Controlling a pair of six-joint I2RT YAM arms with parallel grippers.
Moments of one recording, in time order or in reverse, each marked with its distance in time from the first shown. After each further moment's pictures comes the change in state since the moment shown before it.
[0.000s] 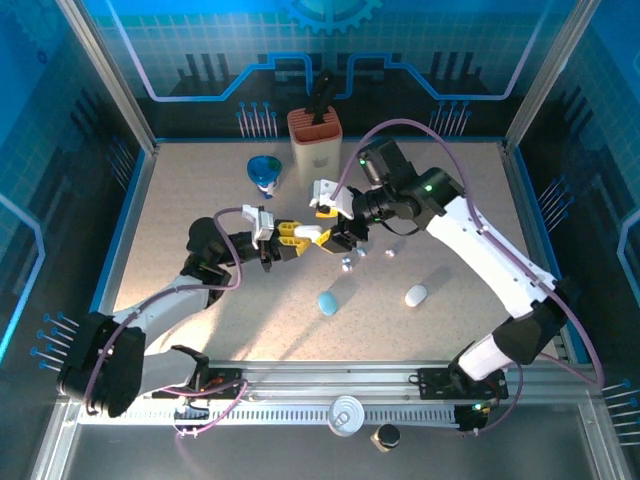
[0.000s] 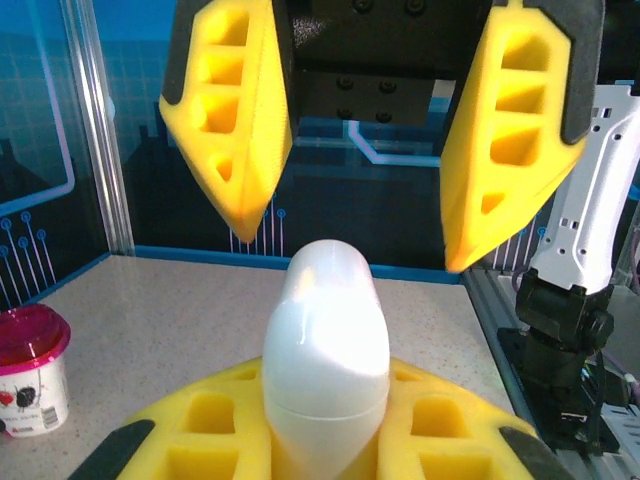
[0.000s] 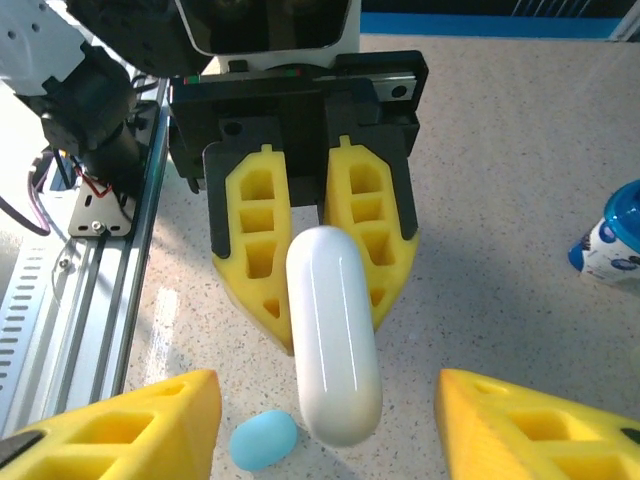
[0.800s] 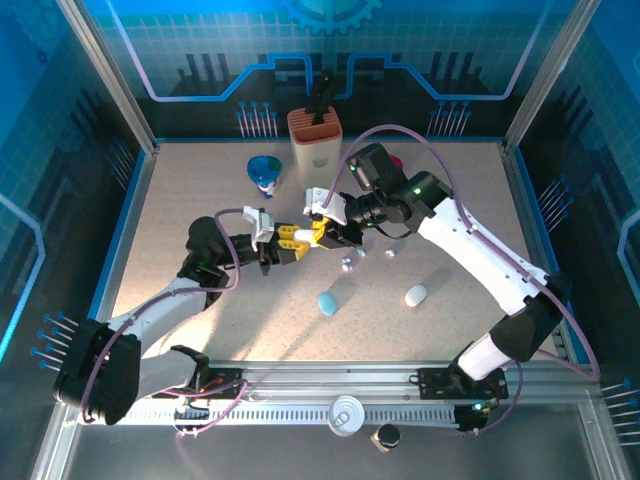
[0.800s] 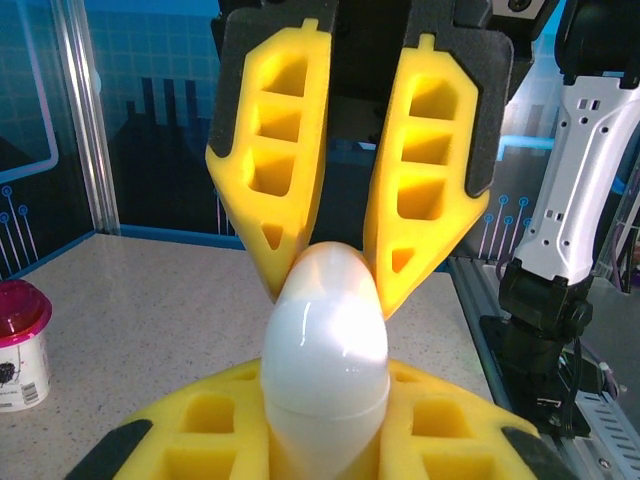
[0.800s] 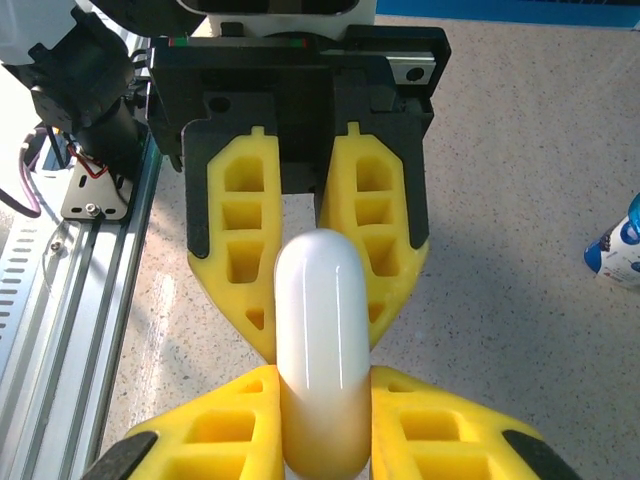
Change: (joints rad) left arm 0.001 -0.037 0.000 -0.087 0.017 0.009; right arm 0.027 0.009 -0.041 0.035 0.027 -0.010
